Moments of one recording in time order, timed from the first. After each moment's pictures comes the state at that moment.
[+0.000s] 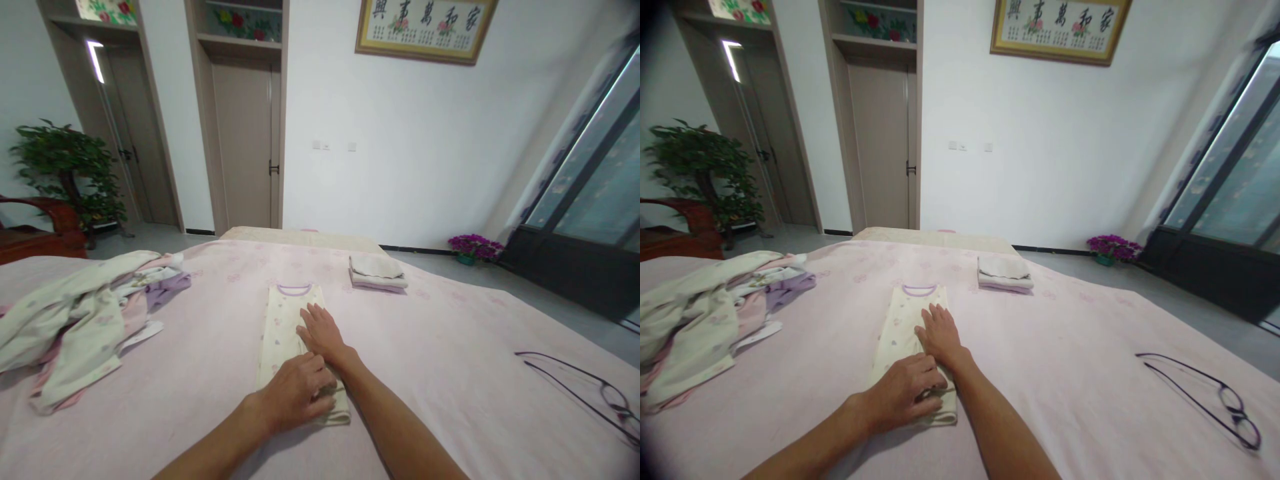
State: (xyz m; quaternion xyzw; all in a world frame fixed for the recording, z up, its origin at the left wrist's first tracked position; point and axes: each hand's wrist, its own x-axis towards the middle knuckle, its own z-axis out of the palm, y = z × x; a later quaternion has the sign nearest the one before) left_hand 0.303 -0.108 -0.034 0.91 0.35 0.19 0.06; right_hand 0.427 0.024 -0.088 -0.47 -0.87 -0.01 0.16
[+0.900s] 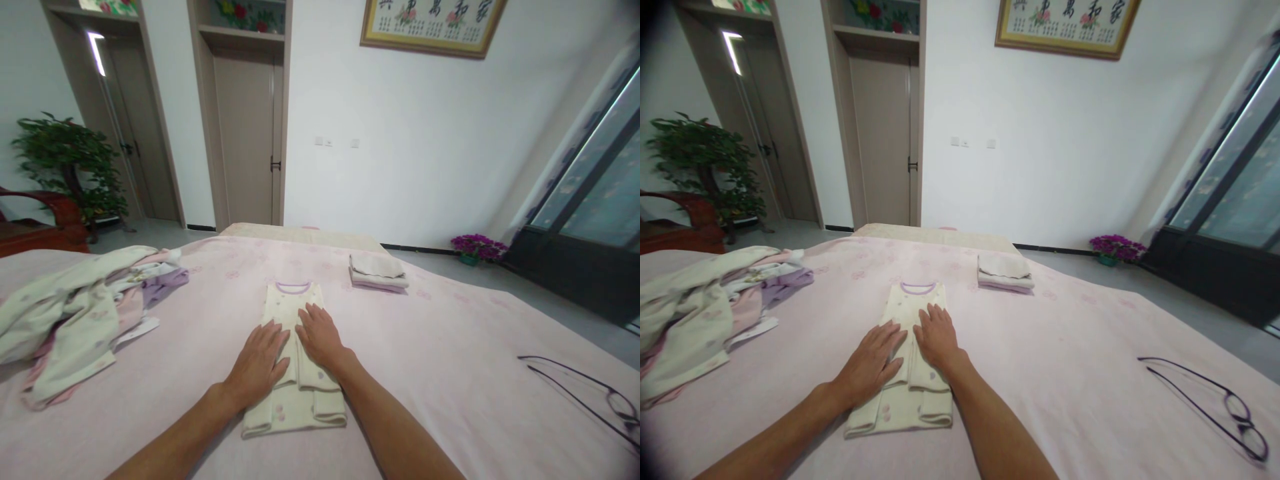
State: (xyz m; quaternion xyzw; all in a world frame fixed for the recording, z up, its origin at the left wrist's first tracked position) left_hand 0.240 -0.080 -0.072 0.81 0.55 0.19 -0.01; right_hand 0.427 0.007 -0.073 -0.46 -0.87 -0.03 0.17
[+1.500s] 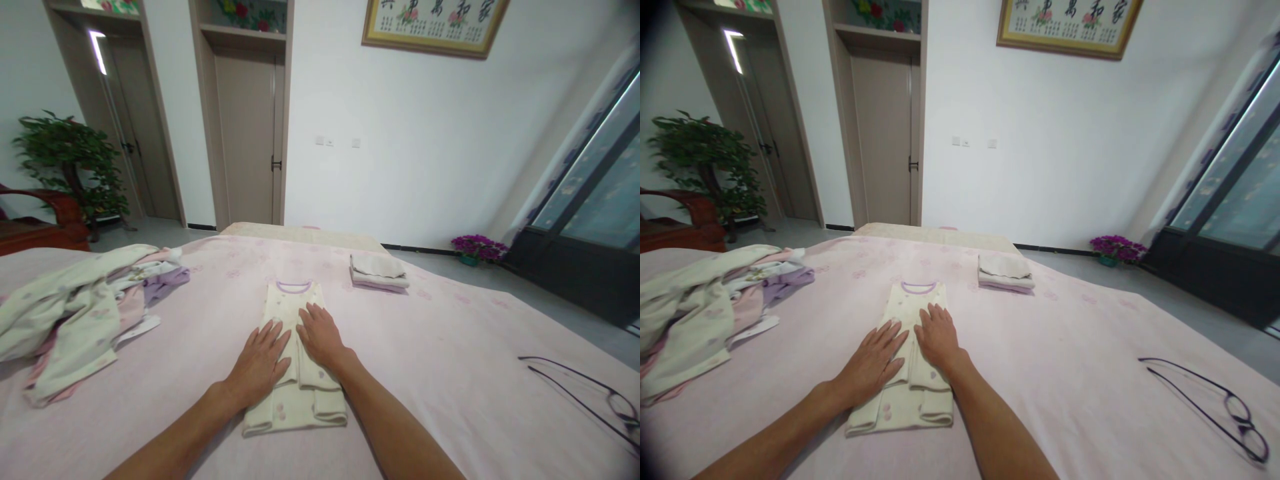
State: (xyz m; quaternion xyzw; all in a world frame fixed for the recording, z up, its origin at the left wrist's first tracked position) left_hand 0.242 -0.081 -0.071 0.80 0.59 0.10 0.03; right_hand 0.427 0.009 -0.076 -0.46 -0.87 -0.04 0.17
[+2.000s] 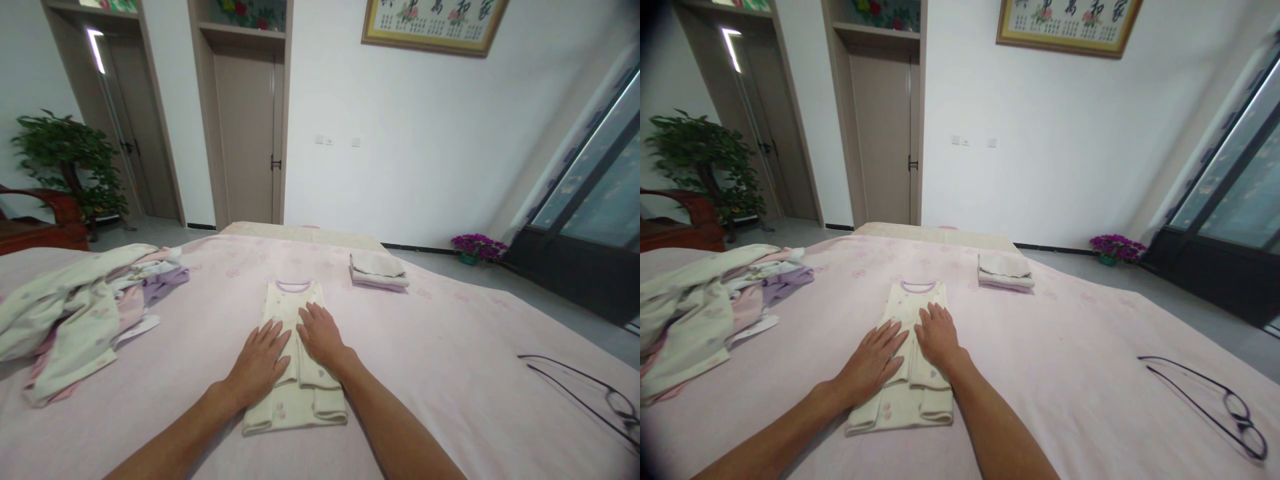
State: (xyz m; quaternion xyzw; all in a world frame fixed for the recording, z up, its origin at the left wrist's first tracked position) left_hand 0.242 -0.081 -0.071 0.80 0.59 0.11 0.02; right_hand 0.428 0.010 -0.078 -0.46 -0.87 -0.04 0.17
